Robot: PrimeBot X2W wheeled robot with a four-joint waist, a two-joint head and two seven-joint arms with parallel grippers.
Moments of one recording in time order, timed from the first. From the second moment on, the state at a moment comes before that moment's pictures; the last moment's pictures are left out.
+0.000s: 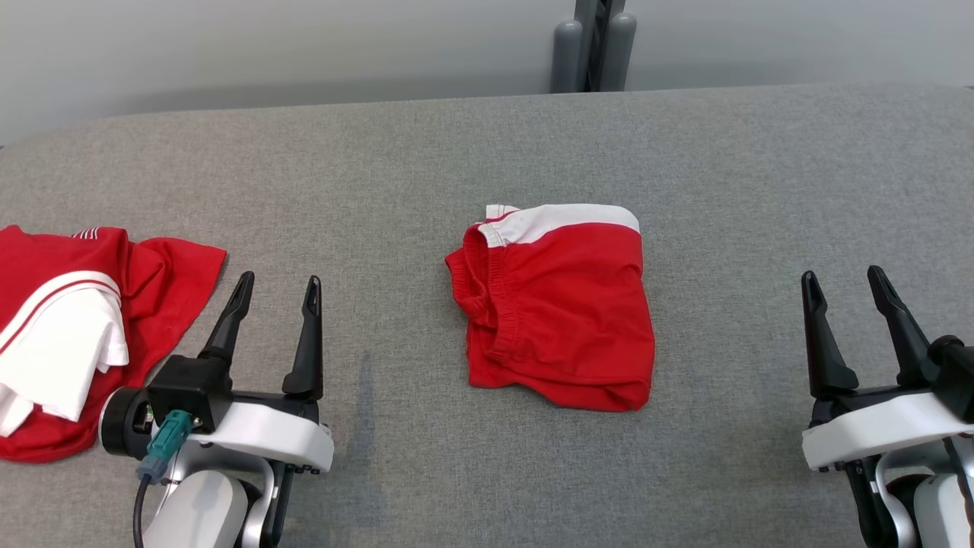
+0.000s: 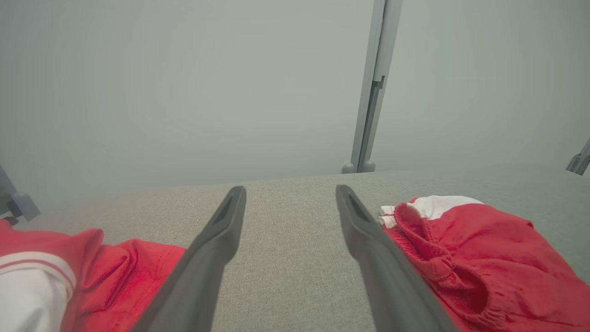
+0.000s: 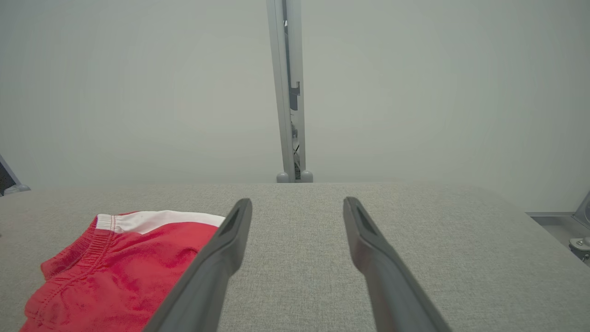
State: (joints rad) left arm -0.23 0.27 -0.38 0.15 -0.43 0.21 -0.25; right arm -0.13 -0.11 -0.01 0.04 0.20 0.13 -0.10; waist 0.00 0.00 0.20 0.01
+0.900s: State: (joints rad) left arm -0.06 0.31 -0.37 0.10 -0.48 0.25 -0.22; right arm 0.09 -0.06 -0.03 -0.11 0.19 0.13 -0.03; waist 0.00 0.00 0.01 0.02
